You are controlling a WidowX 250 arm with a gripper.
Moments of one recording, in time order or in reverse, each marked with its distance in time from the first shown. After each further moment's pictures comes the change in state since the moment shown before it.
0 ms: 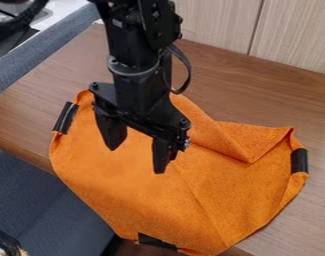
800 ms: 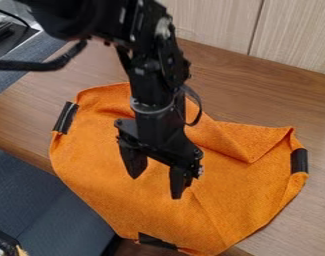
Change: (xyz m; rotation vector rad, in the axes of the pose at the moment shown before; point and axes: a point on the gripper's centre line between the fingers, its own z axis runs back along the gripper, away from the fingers) arm 0.009 -0.012 -0.055 -0.099 0.054 -0.024
